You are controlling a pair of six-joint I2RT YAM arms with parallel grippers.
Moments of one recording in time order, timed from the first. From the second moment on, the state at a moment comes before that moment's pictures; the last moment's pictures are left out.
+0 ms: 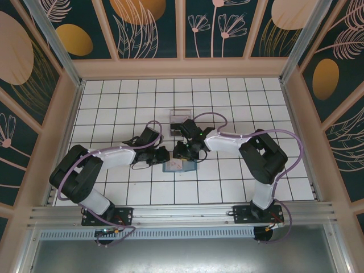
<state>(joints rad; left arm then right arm) -0.61 1.58 0.70 -0.16 0.31 -0.76 0.82 1.82 1.10 -0.41 -0.33 0.85</state>
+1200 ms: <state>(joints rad) -0.61 1.59 0.71 -0.17 0.31 -0.75 0.82 1.81 1.02 -0.36 -0.32 0.85</state>
